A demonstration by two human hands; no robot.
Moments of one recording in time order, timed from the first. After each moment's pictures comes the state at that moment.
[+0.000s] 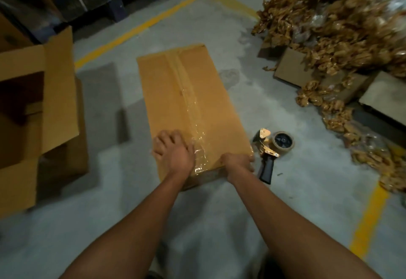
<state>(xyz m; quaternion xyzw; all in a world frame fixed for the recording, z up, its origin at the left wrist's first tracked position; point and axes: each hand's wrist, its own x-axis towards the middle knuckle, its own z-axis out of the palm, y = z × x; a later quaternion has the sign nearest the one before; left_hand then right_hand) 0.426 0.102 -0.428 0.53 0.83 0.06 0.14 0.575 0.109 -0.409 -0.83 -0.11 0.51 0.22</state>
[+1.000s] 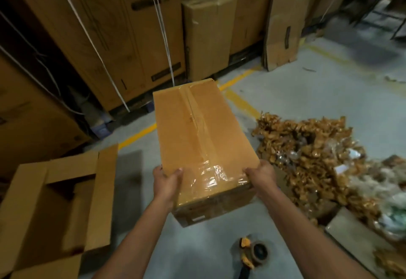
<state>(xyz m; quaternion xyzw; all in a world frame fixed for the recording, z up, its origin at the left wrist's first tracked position) 0.418 0.341 0.025 0.12 0.74 0.46 0.47 0.661 0.422 0.039 -0.76 -0.41 0.45 0.24</state>
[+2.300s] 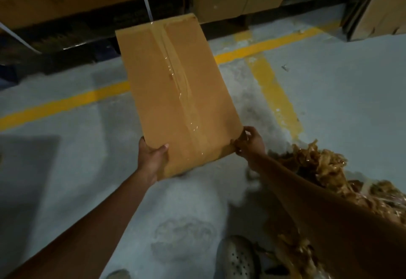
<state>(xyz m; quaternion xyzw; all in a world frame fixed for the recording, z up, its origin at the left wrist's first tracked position) 0.363 0.847 -0.454 0.02 0.77 0.50 0.40 0.585 1.006 -0.395 -0.69 -0.48 0.54 0.09</state>
